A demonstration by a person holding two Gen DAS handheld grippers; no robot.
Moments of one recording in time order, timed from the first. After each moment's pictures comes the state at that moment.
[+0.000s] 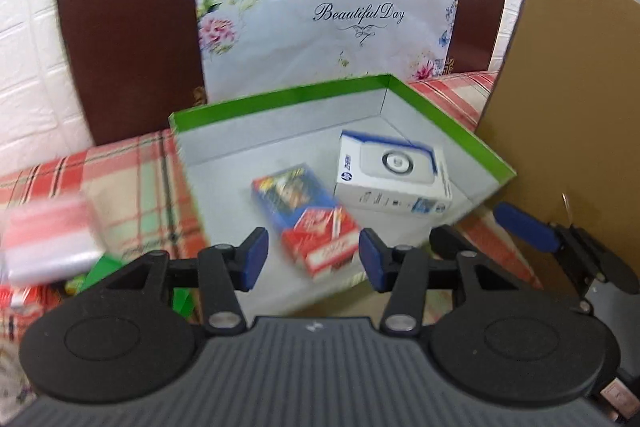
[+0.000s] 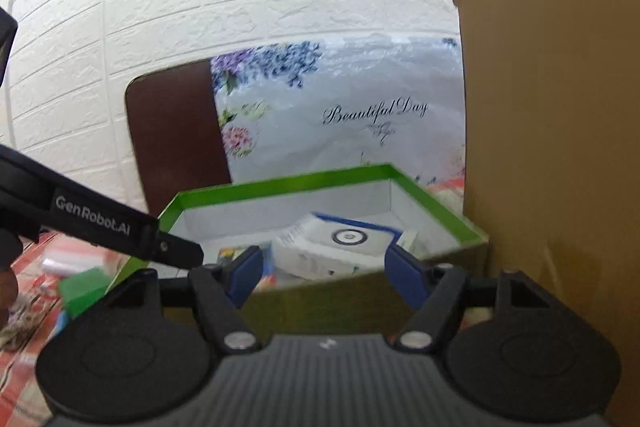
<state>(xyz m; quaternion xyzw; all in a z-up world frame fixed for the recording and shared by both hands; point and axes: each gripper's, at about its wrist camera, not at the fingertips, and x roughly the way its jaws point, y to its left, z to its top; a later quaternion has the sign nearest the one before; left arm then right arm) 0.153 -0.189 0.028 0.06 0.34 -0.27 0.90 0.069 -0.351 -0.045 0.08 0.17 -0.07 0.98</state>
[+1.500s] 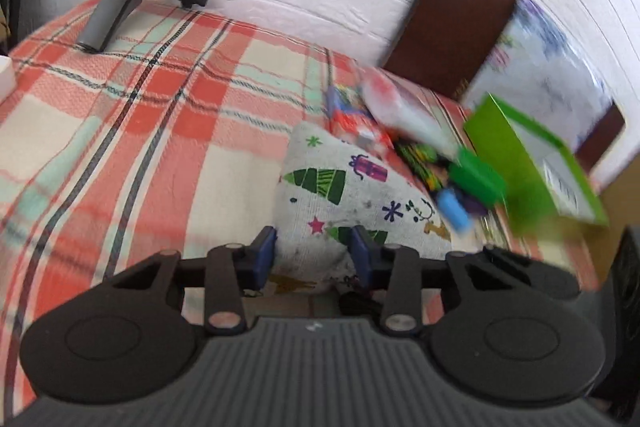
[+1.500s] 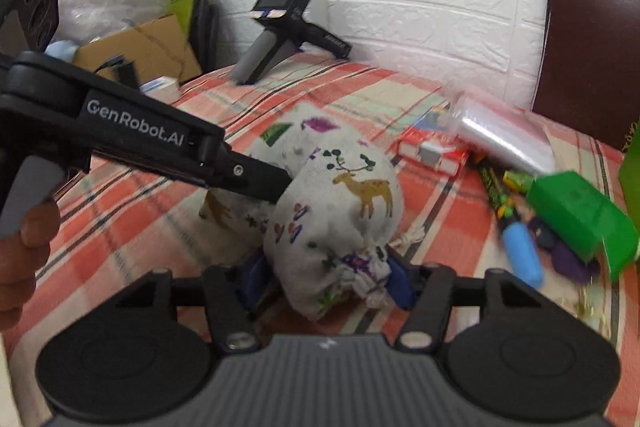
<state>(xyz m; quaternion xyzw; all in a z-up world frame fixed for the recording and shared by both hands) 0.089 0.098 -0.014 -0.12 0.37 -0.11 0.91 0.098 -0.055 -0.076 -0.08 0.33 0.30 0.89</state>
